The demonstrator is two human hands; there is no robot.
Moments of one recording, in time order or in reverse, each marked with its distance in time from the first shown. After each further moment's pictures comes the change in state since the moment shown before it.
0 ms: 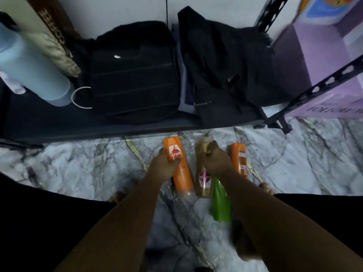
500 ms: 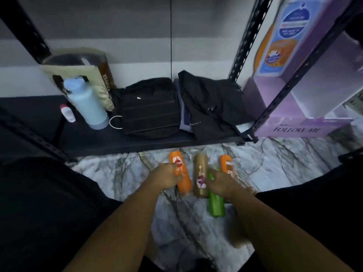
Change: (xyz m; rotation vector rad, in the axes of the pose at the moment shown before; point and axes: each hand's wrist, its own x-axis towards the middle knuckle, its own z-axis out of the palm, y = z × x) left_hand -0.138 0.025 -0.057 0.528 -0.055 0.356; right_hand -0.163 -0.005 -0.049 -0.323 -0.083 -0.141
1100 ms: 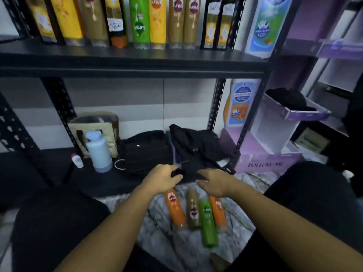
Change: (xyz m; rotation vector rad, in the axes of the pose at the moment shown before) left_hand -0.117 0.067 -0.099 0.014 0.301 0.285; right_hand -0.147 -0.066 -0.098 -0.317 0.289 -0.264
